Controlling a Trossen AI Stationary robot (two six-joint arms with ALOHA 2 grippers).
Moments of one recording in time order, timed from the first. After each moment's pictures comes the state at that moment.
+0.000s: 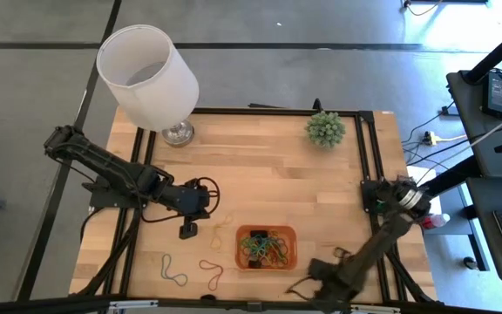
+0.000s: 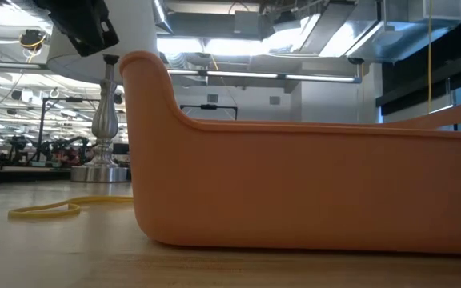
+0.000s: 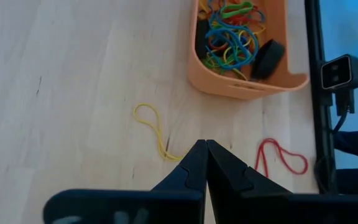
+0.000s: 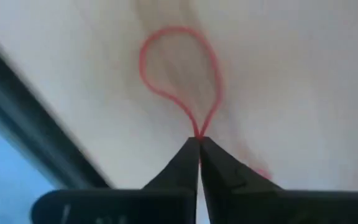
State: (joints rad) left arm -0.38 1.20 0.93 -0.62 -0.09 -0.54; right arm 0.90 2.01 1.36 -0.92 -0.10 1.34
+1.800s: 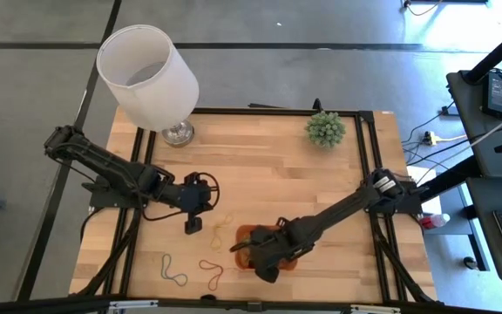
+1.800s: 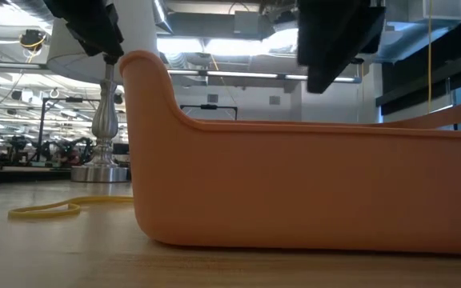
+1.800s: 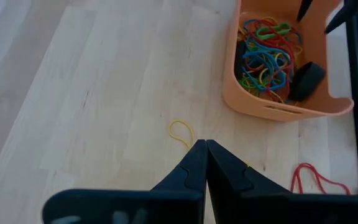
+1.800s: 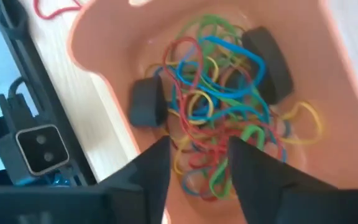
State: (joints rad) left arm -0.37 1.20 0.93 -0.62 -0.23 -0.54; right arm 0.50 2.07 1.77 -0.94 0.08 0.94
